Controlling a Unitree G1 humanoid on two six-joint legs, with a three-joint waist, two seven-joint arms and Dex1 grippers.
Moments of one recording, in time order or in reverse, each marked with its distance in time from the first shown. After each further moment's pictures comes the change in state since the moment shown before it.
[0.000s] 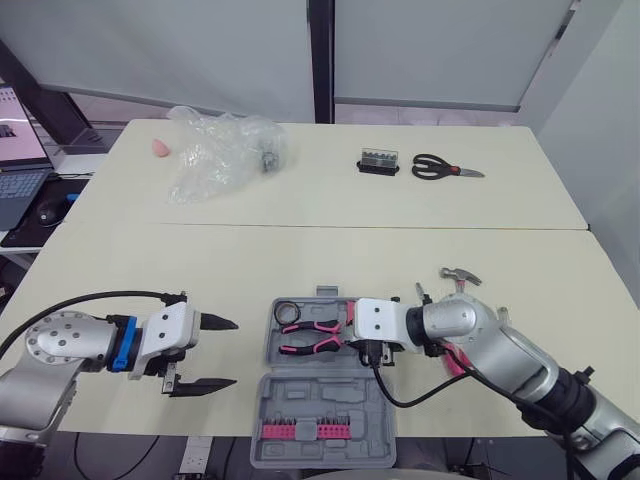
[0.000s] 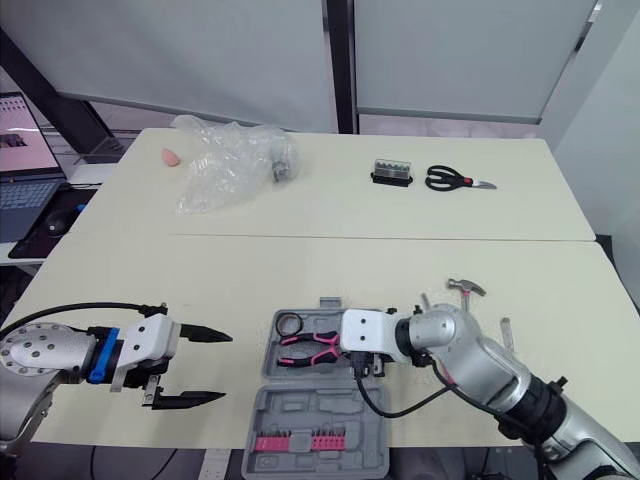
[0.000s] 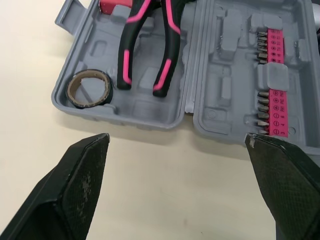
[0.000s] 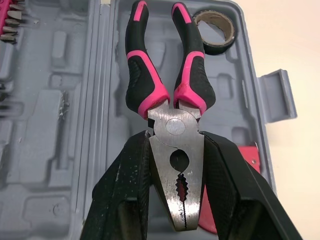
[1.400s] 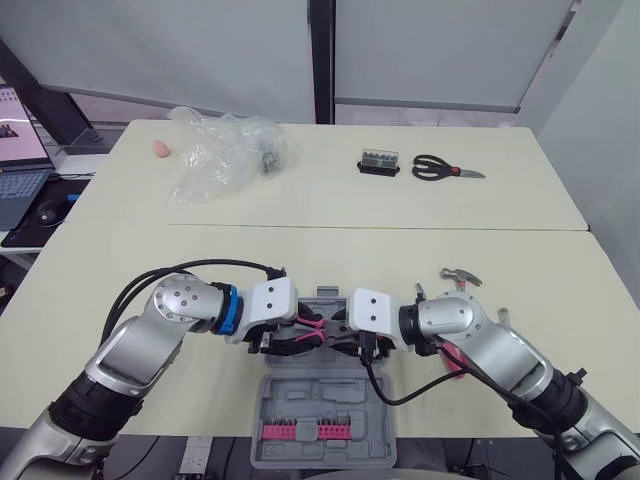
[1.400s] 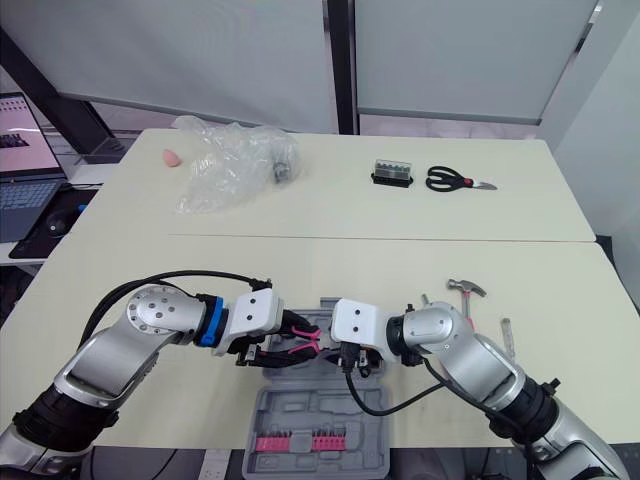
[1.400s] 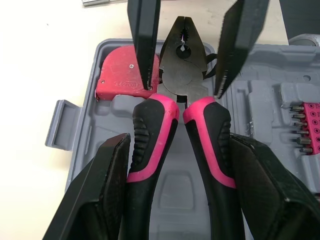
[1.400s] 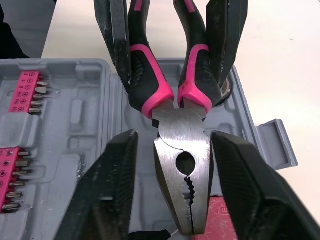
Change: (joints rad) left arm -0.398 -0.164 -0.404 -0.164 0.136 0.360 0.171; right arm 0.013 0.039 -0.073 -0.023 0.152 -0.001 -0.034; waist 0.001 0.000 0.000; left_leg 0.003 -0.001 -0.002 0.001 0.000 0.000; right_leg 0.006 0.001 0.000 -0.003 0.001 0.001
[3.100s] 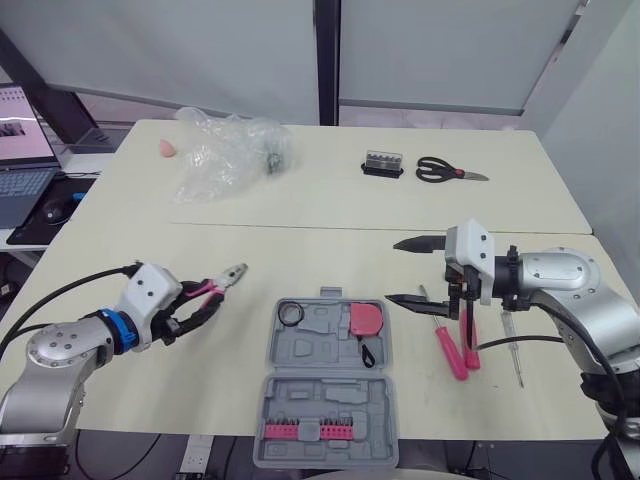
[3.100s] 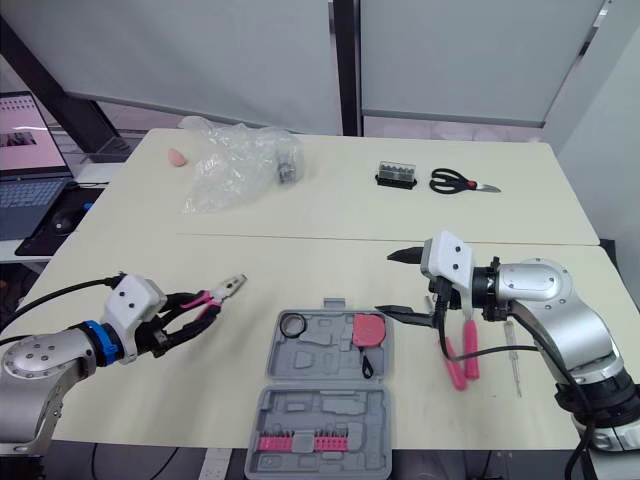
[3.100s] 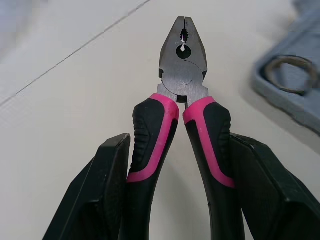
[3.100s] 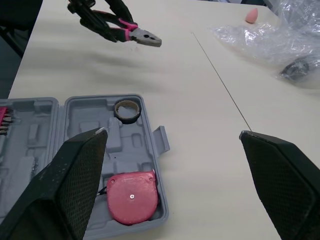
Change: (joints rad) left arm 0.374 0.018 0.484 0.211 -0.069 -0.205 0.239; right arm 0.079 -0.224 -0.492 0.030 0.311 -0.187 0.156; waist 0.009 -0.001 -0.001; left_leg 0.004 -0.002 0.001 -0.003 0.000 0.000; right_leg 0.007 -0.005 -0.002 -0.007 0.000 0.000
